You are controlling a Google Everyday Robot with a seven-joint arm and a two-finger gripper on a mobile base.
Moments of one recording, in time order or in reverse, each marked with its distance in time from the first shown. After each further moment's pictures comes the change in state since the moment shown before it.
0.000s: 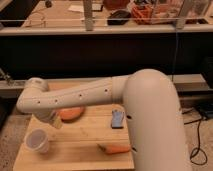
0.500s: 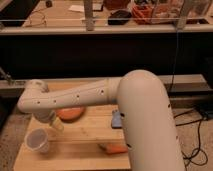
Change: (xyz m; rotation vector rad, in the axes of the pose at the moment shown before) arm 0.005 -0.009 0.020 0.021 -0.035 -0.008
